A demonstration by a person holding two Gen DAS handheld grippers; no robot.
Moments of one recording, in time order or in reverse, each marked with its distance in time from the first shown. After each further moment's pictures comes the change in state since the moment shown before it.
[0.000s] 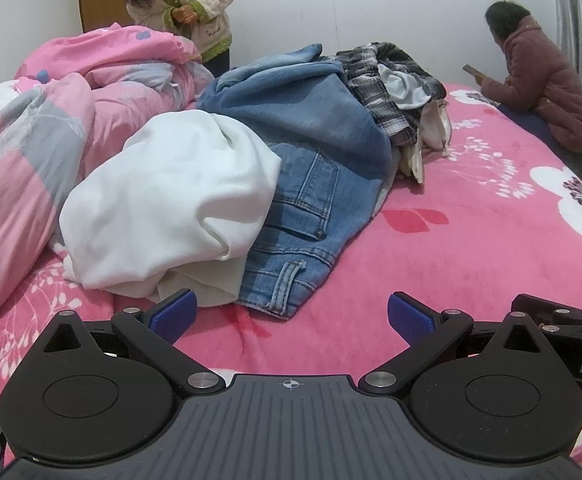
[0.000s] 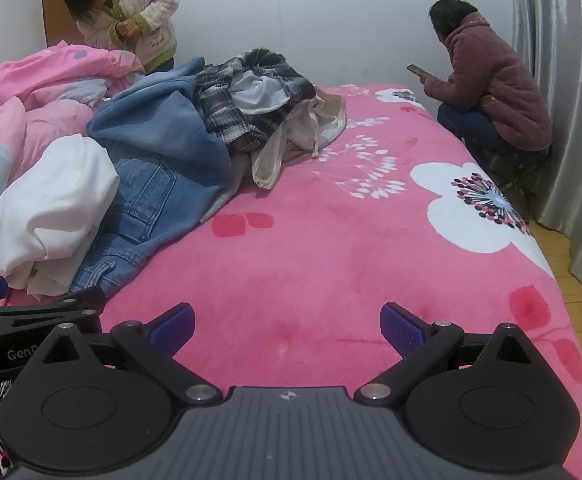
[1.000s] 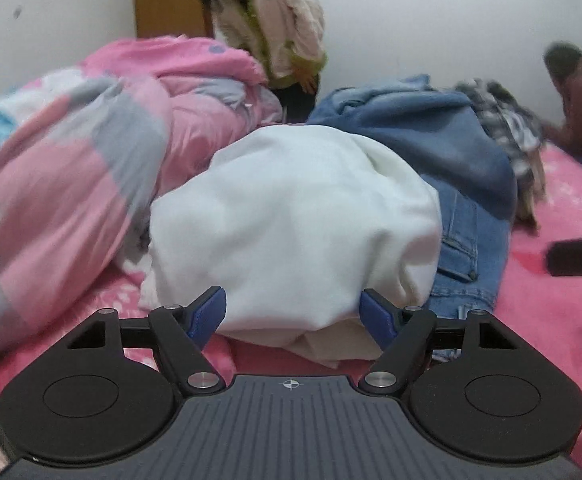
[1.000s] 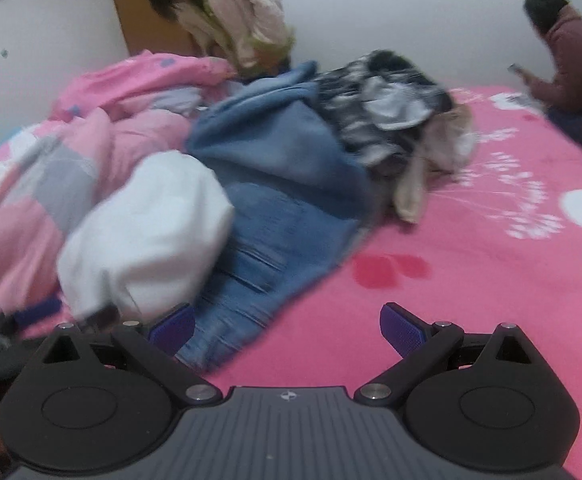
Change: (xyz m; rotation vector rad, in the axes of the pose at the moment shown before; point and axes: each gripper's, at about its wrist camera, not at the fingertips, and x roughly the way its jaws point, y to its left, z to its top) left arm 0.034 0.121 -0.009 -0.191 -0.131 0.048; right arm 0.067 0.064 0.052 0.004 0.007 0.378
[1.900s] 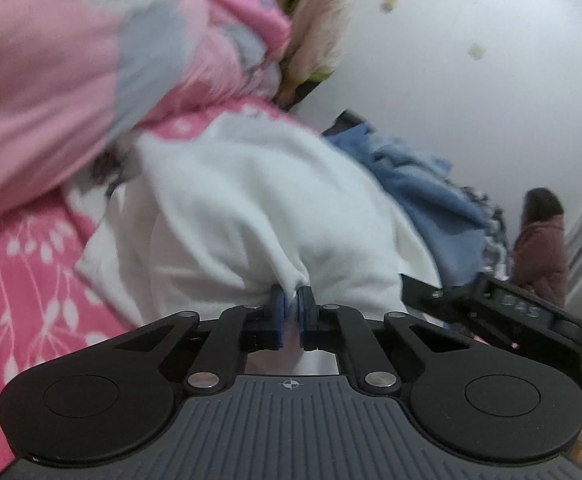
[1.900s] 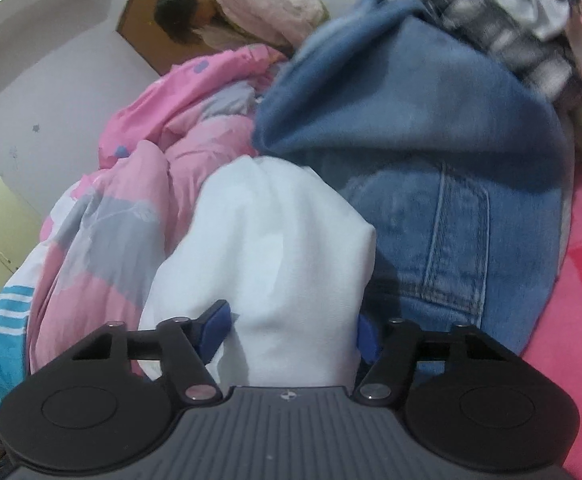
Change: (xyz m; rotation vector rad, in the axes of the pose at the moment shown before) left arm 0.034 0.063 0.024 -0.371 0.016 -0.274; right arm 0.108 0.042 0.030 0.216 0.029 0.283
